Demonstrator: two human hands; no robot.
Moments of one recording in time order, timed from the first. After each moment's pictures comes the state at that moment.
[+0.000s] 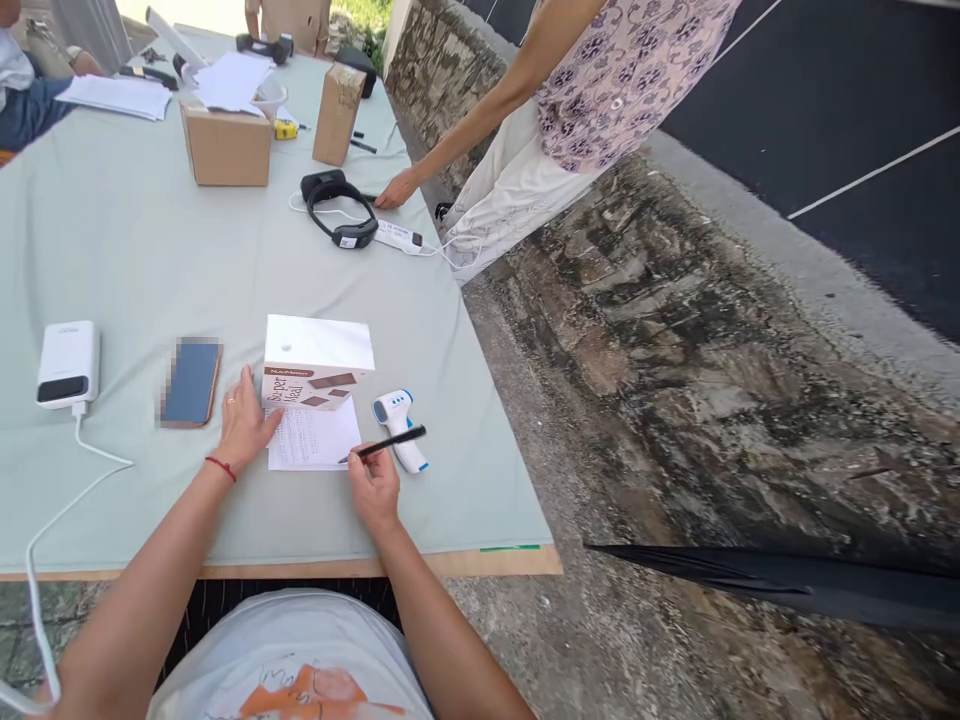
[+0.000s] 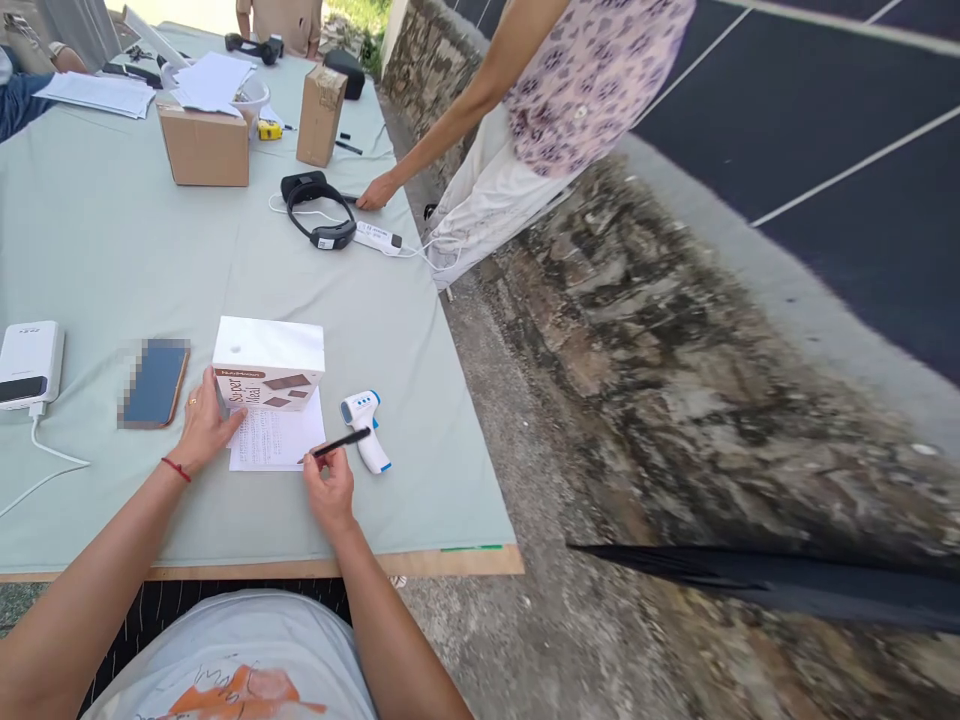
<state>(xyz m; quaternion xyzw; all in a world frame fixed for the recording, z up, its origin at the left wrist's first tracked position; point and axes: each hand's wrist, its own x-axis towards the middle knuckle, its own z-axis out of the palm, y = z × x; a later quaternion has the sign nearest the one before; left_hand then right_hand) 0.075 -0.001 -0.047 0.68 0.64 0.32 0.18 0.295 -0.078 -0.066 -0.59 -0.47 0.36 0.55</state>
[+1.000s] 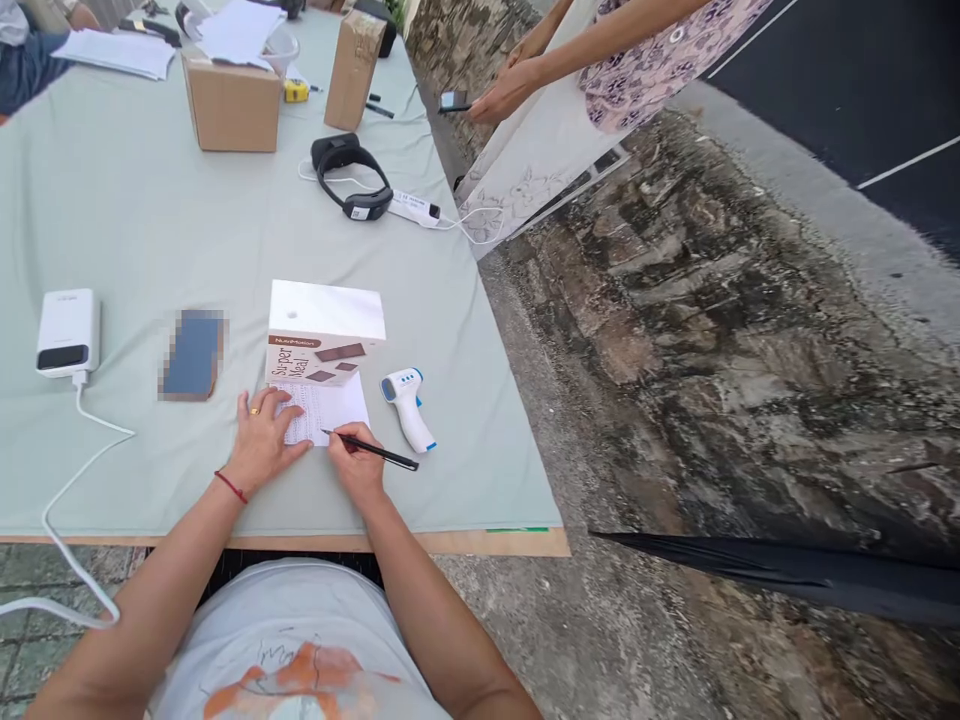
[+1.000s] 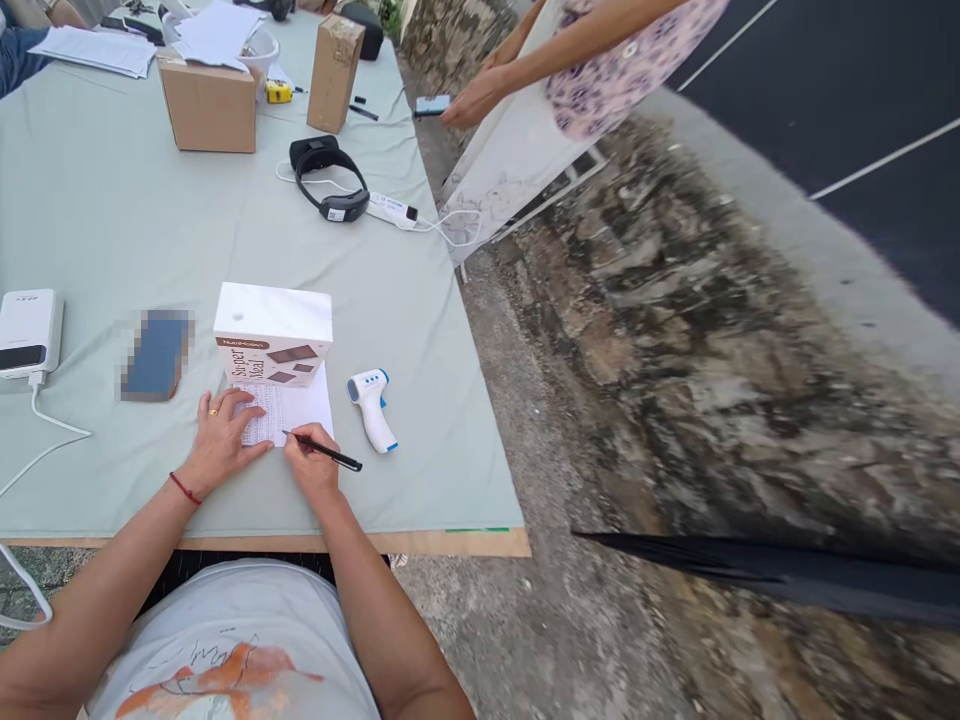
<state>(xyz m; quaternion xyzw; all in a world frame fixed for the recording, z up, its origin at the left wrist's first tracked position) 0.098 -0.060 -0.038 0.79 0.56 0.20 0.11 0.272 -0.075 -0.057 -0.59 -0.47 0.40 0.52</state>
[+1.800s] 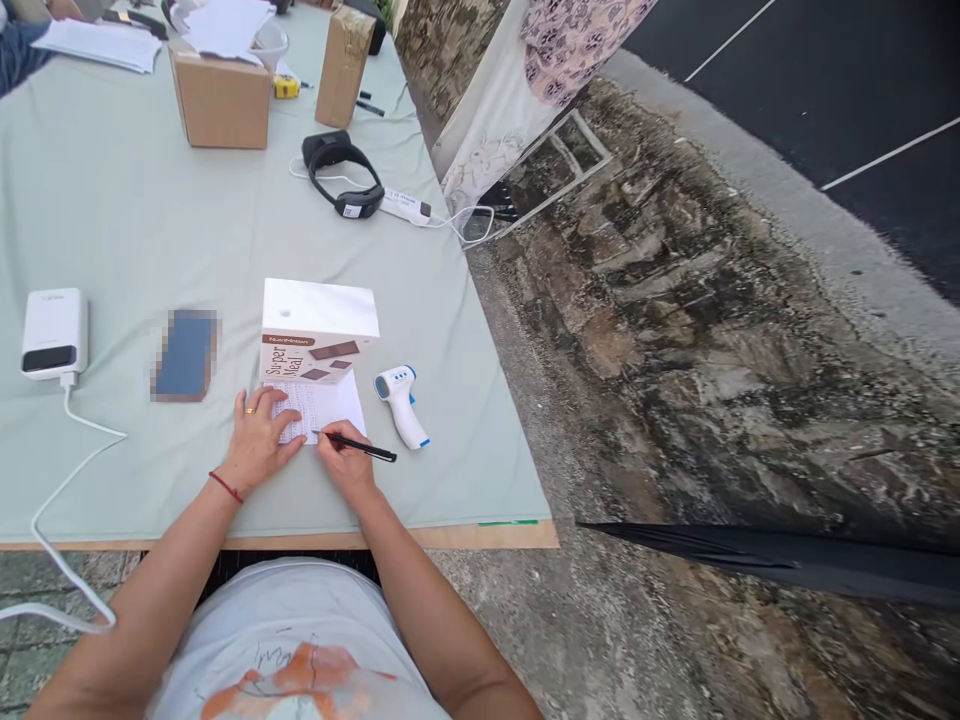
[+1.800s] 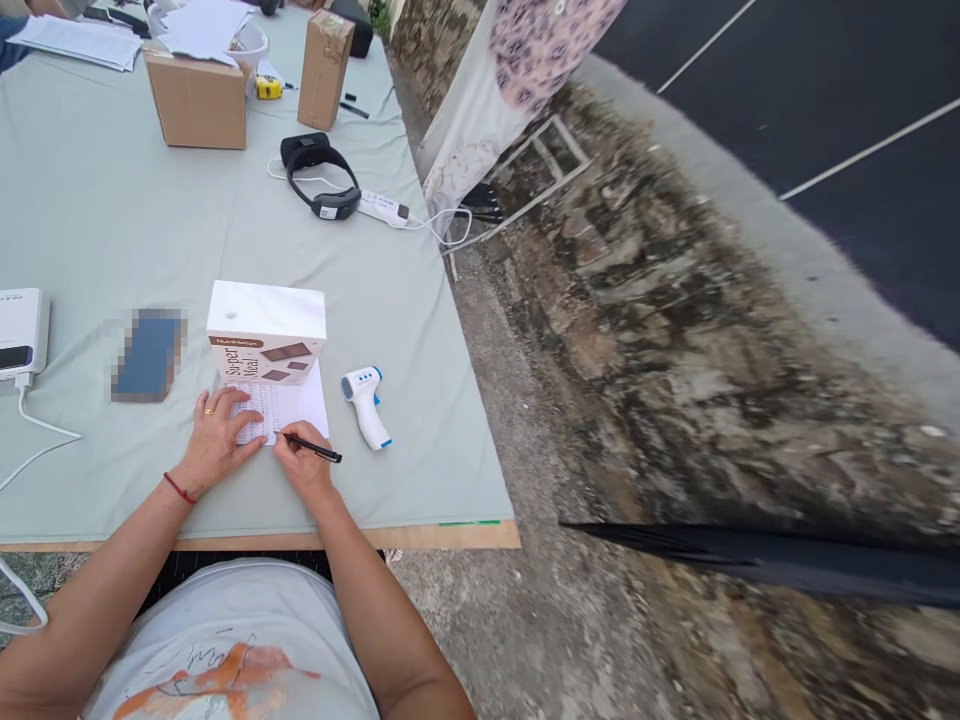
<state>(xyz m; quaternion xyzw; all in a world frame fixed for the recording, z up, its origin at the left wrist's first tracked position) 0.100 -0.059 -0.036 0.81 0.55 0.18 0.07 0.273 -0.073 -0.069 -0.59 -0.57 0.34 0.47</state>
